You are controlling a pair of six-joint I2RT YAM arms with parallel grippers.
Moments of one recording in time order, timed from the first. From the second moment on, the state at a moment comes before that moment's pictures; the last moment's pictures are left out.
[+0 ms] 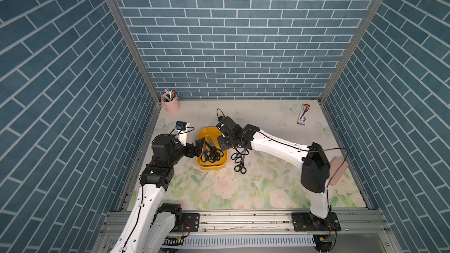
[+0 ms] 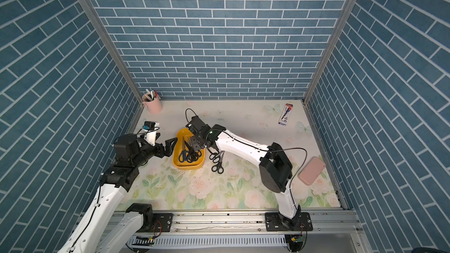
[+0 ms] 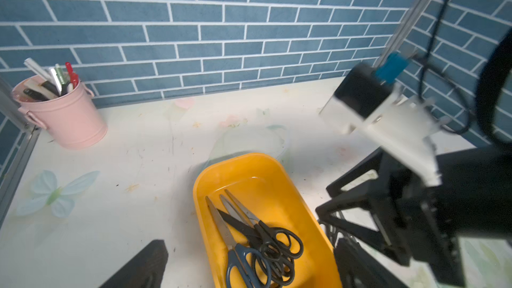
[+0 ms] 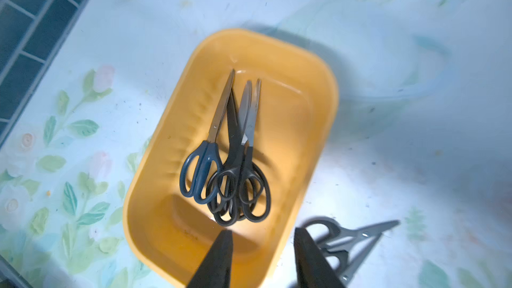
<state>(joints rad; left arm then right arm) -0.10 0.76 0.67 -0.29 0.34 -0.01 1.04 1.91 1.69 -0.67 0.18 0.43</state>
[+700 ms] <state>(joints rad) -0.48 0.83 0.65 -0.25 0.29 -0.10 0.83 1.61 1.15 -0.57 0.23 0.55</state>
